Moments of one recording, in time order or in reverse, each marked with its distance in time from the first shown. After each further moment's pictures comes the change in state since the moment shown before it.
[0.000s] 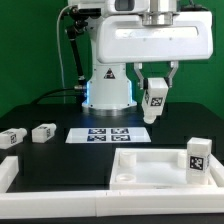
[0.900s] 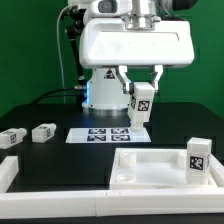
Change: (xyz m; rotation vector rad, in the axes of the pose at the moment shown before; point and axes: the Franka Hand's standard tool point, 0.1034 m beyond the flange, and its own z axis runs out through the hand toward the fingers) arm 0.001 0.014 0.005 -0.014 0.119 -0.035
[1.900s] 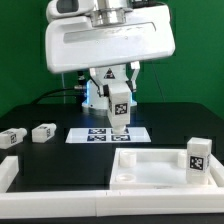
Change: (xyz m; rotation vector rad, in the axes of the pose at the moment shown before) arm 0.043 0.070 0.018 0.114 -0.072 0.049
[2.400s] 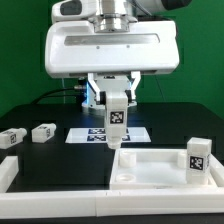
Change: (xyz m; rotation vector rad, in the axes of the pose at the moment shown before) arm 0.004 0.001 0.004 -0.125 0.178 0.057
